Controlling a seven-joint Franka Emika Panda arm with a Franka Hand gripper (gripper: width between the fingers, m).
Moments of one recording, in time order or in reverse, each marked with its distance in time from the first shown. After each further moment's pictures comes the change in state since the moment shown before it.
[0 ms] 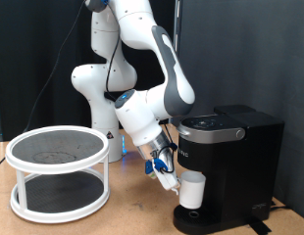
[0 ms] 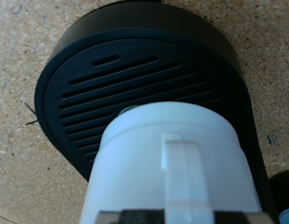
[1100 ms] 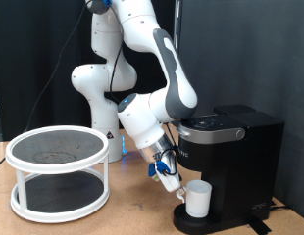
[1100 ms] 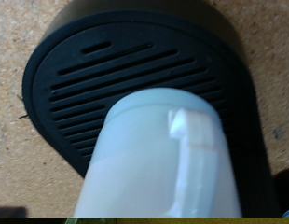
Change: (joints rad) arm -0.002 0.018 0.021 0.003 0.084 0.014 -0.073
